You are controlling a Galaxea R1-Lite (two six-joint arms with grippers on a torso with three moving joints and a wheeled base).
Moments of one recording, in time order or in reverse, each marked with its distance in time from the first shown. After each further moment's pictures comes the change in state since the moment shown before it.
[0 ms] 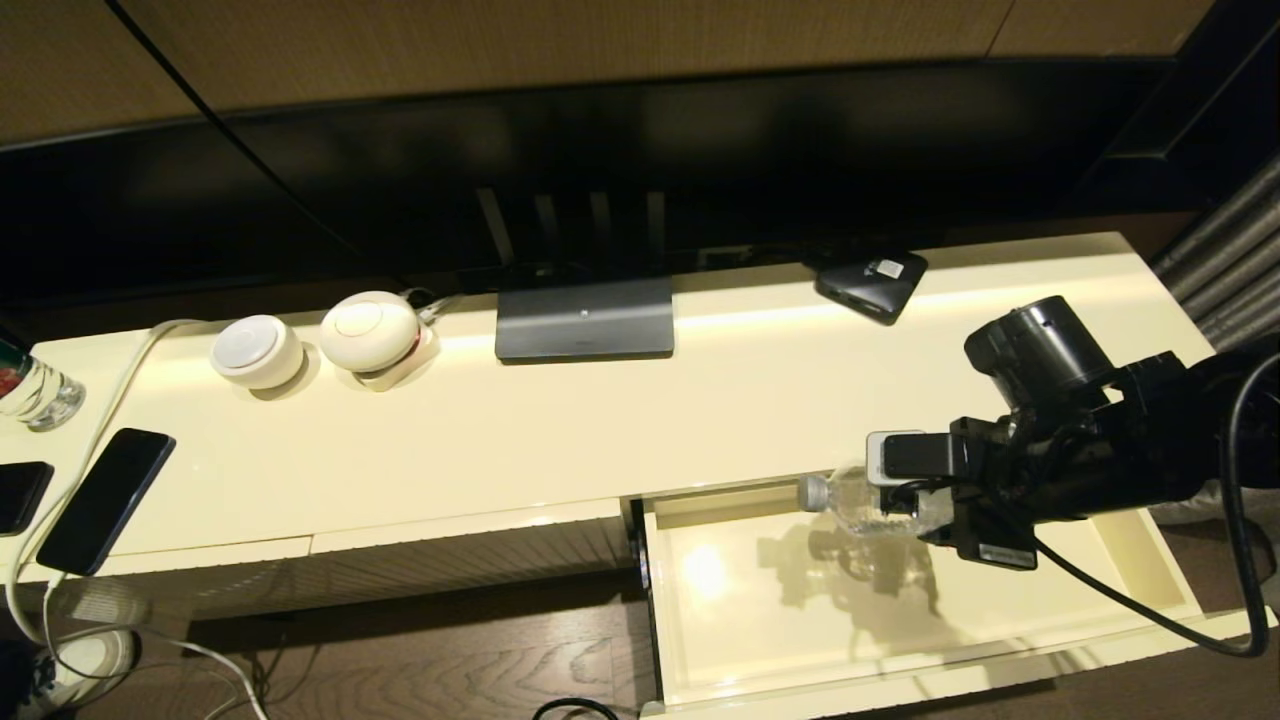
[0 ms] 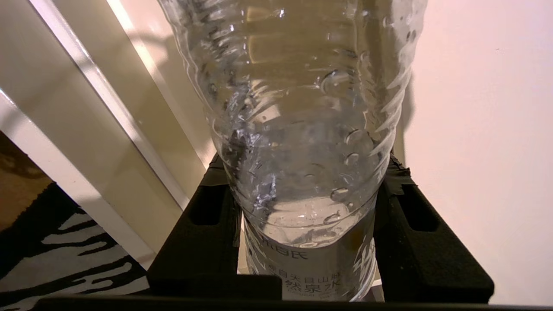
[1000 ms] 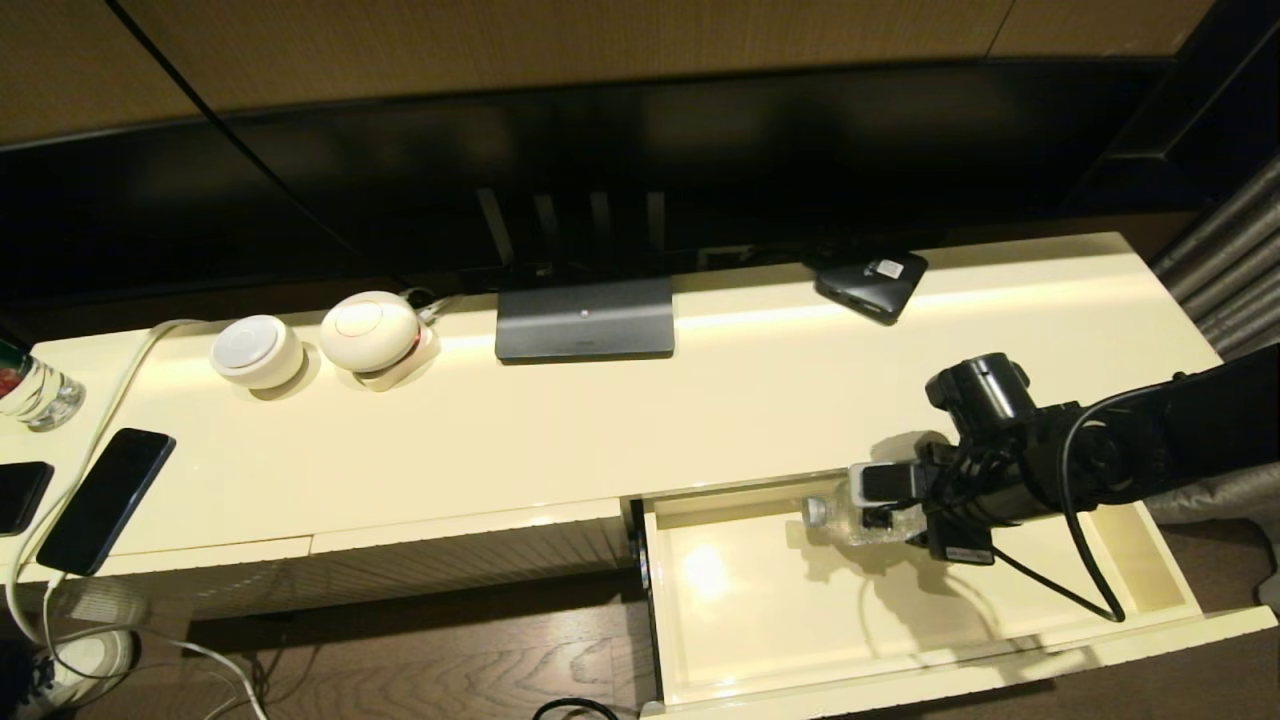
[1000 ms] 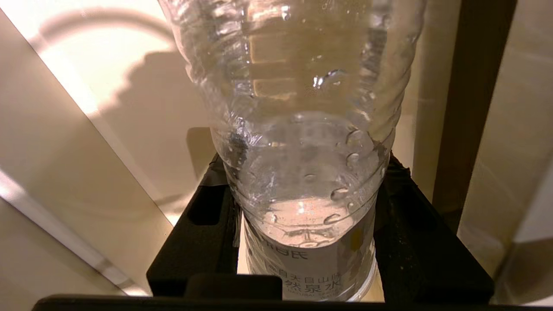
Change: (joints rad) left arm 0.000 0.000 0.000 0.000 0.000 0.000; right arm -0.120 0.246 0.017 -0.244 0.013 -0.165
